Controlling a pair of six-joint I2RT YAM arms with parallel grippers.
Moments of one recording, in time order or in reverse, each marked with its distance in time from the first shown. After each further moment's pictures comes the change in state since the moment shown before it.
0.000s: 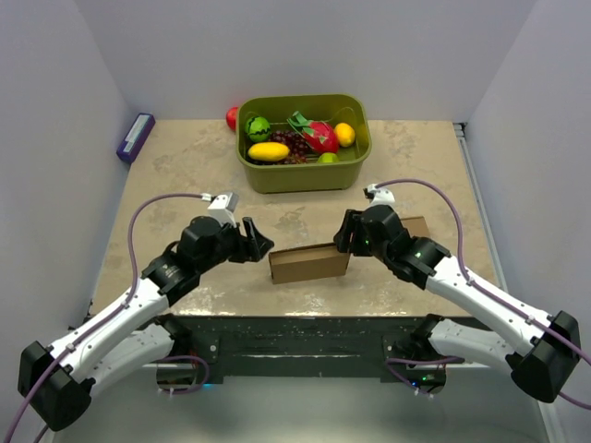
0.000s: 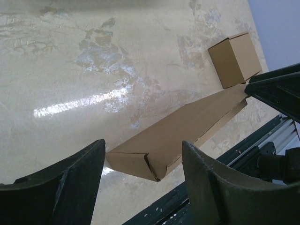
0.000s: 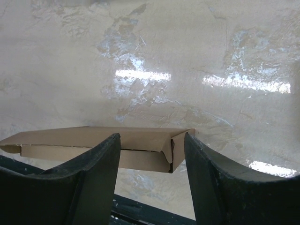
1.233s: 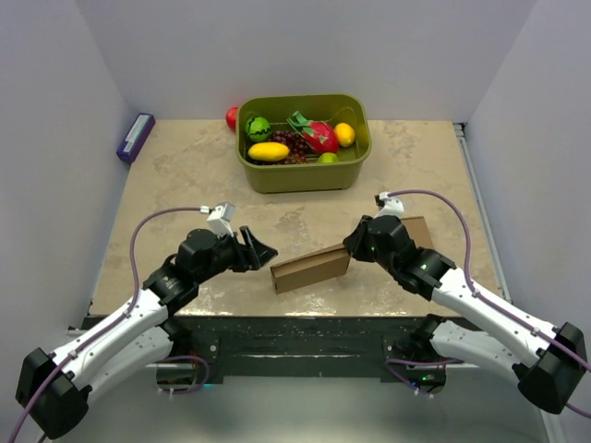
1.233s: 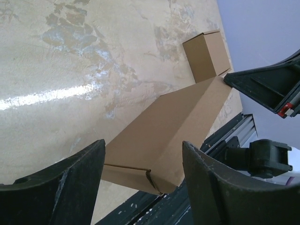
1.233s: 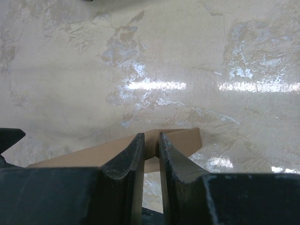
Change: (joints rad) left arm 0.000 -0.080 -0.156 0.149 0.093 -0.161; right arm 0.002 -0.092 -0.118 0.083 0.027 0.099
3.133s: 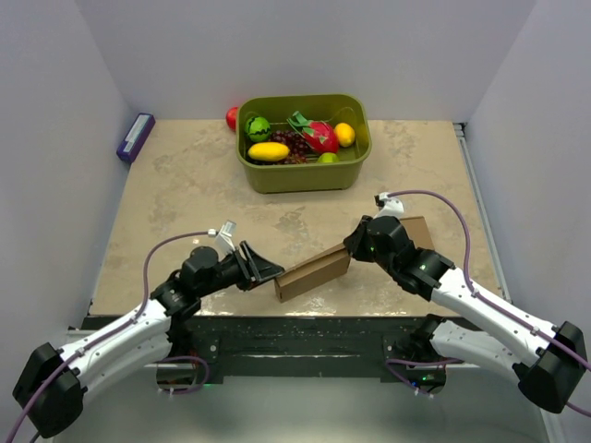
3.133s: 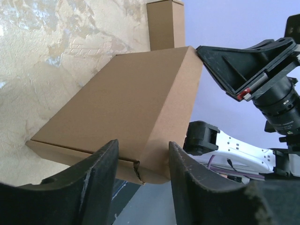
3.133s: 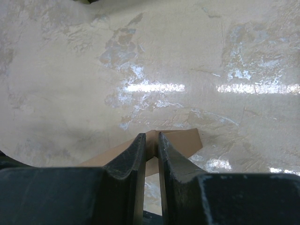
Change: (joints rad) left arm -0.059 -0.036 -0.198 0.220 0.141 -0.437; right arm 0.008 0.003 -0.005 0.009 0.021 0.002
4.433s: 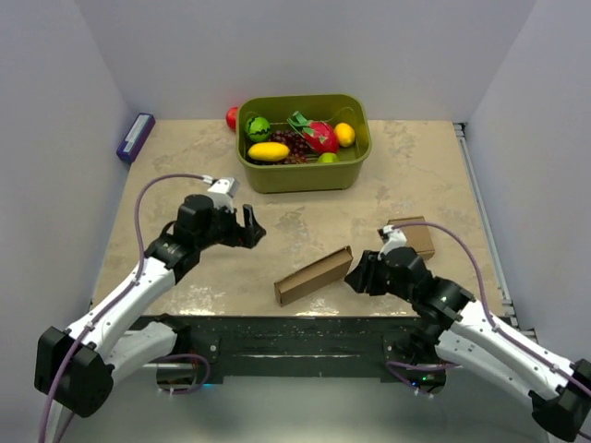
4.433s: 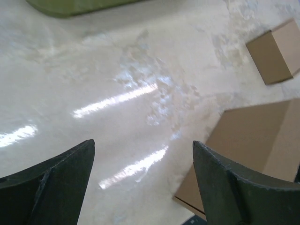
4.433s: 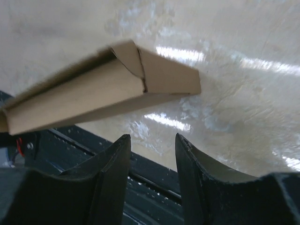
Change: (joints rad) left arm 0.237 0.262 0.423 -0.380 -0.089 0.865; right arm 0.017 -0.325 -0.208 -0.129 -0.228 -0.036
